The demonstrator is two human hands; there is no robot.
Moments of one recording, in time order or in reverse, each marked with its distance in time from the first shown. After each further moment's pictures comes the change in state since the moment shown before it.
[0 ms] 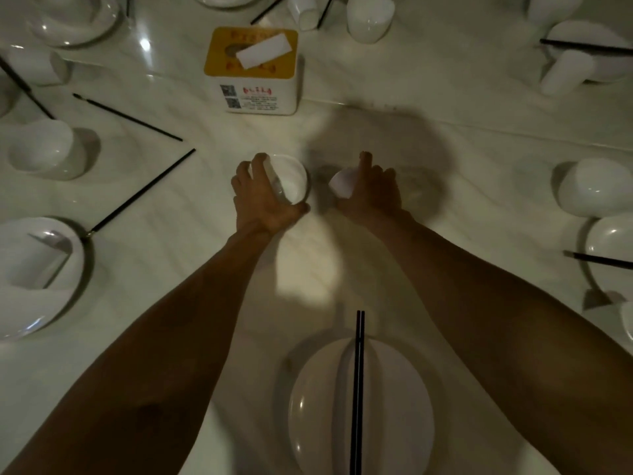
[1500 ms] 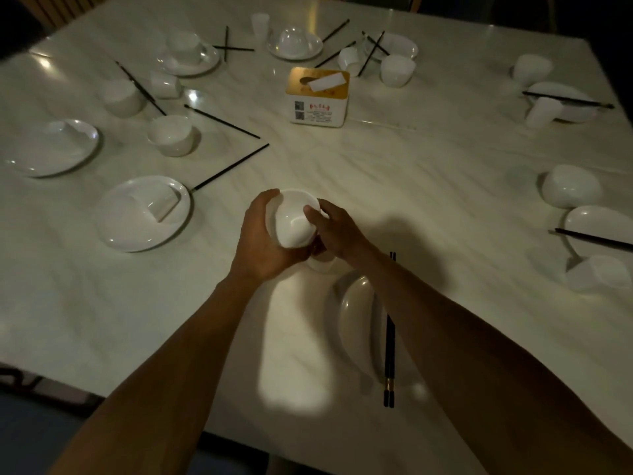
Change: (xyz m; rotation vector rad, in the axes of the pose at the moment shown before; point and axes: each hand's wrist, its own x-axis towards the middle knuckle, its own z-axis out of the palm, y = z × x) left_hand -0.199 -0.079 -0.121 -0.373 0.120 0.226; right_hand -0.216 -0.119 0.015 0.892 -0.218 -0.153
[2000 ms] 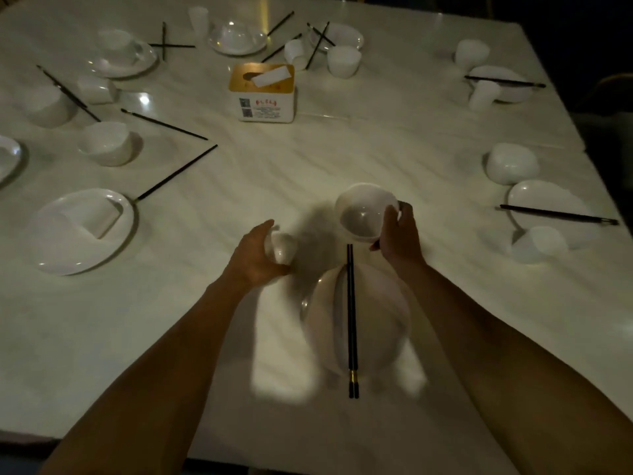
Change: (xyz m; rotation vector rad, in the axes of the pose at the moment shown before) left_hand 0.005 -0.010 0.064 0.175 -0.435 -0.189; right_hand -0.040 0.078 -0.127 -0.001 0.607 0.170
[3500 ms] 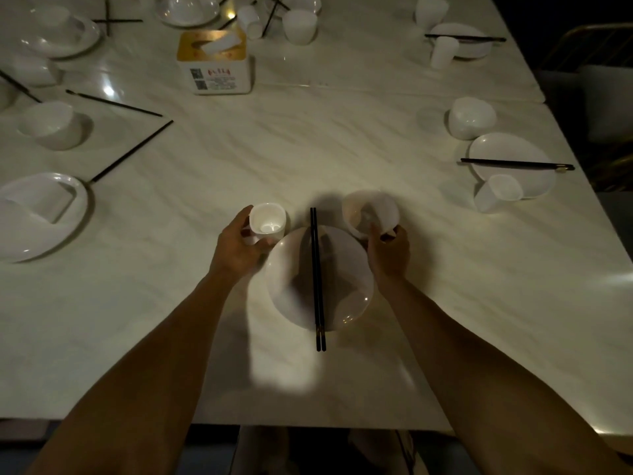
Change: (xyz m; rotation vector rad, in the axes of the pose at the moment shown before) left_hand -0.037 0.013 0.053 -0.268 0.102 0.039; right_hand -0.051 0.103 -0.031 0.123 0.309 0.148
